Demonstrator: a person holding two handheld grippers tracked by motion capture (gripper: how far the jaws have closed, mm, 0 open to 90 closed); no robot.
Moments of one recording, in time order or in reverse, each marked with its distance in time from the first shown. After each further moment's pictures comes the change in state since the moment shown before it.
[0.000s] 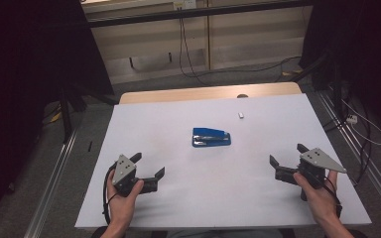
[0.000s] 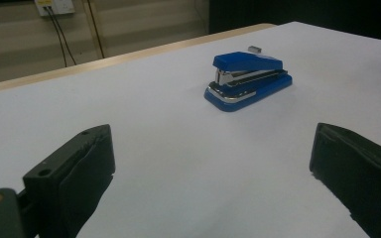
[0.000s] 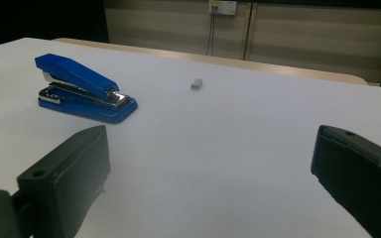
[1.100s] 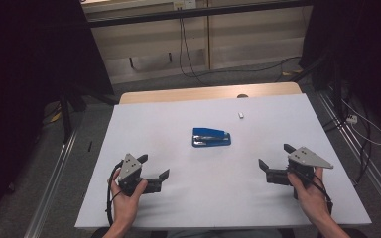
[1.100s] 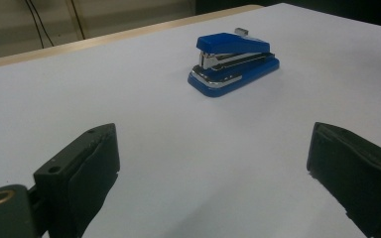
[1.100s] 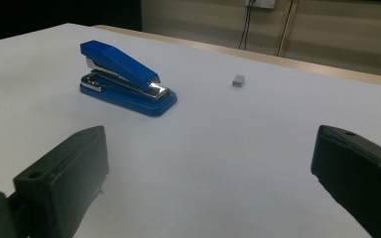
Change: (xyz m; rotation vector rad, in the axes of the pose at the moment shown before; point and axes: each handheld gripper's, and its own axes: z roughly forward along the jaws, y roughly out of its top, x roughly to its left) left arm -0.004 0.000 0.011 0.068 -0.064 -0.006; right arm 0.017 0.002 0.015 0.033 0.124 -0.058
